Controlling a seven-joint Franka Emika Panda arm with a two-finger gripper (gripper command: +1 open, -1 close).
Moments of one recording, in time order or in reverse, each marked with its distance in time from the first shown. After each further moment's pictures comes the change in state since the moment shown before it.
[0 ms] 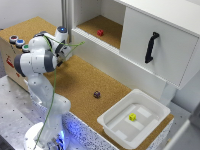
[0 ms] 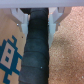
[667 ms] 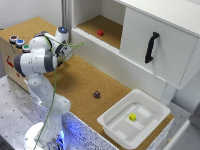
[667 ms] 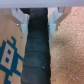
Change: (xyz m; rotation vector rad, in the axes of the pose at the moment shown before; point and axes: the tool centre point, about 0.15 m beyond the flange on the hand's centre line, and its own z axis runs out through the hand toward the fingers) arm 0.001 0.017 -0.006 0.001 -0.006 0.026
